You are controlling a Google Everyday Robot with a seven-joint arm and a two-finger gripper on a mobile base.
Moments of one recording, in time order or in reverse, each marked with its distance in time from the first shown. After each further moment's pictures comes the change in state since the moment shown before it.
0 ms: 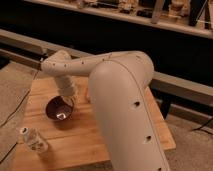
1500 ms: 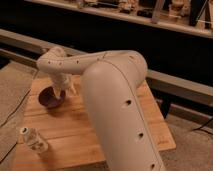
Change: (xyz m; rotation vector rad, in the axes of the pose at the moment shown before) arm -0.076 0.041 -0.011 -0.074 -0.200 0.052
